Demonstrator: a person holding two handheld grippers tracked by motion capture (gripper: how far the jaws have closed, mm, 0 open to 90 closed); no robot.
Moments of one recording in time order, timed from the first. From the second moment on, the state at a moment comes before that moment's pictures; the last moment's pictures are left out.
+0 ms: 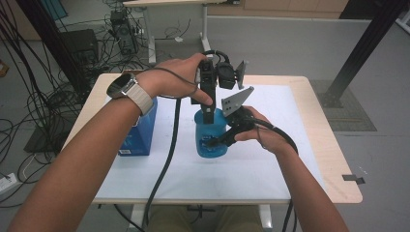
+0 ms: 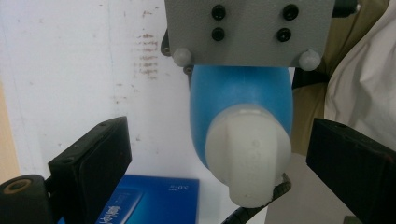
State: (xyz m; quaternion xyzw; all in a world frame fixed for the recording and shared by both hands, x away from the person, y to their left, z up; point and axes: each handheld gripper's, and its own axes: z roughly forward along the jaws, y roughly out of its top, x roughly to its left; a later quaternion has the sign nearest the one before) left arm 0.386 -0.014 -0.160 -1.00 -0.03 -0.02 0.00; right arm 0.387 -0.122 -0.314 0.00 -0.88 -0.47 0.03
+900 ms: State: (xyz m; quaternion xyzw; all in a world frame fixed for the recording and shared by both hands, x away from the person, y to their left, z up) left arm 0.388 -0.010 -0.164 -1.00 -0.03 -0.02 -0.01; right arm 0.388 -0.122 -0.315 0.00 -0.88 -0.47 0.04
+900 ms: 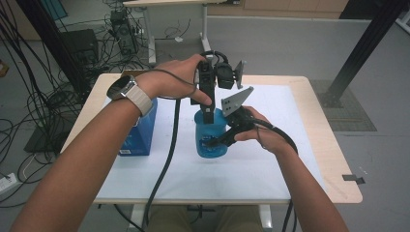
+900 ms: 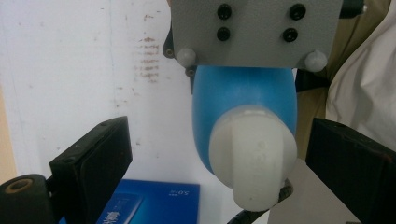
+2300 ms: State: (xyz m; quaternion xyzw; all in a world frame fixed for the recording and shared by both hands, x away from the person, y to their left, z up) left arm 0.388 -0.009 -0.163 -1.00 -0.03 -0.03 -0.01; right arm 0.387 -0.124 -0.316 0.01 -0.88 -0.48 0.04
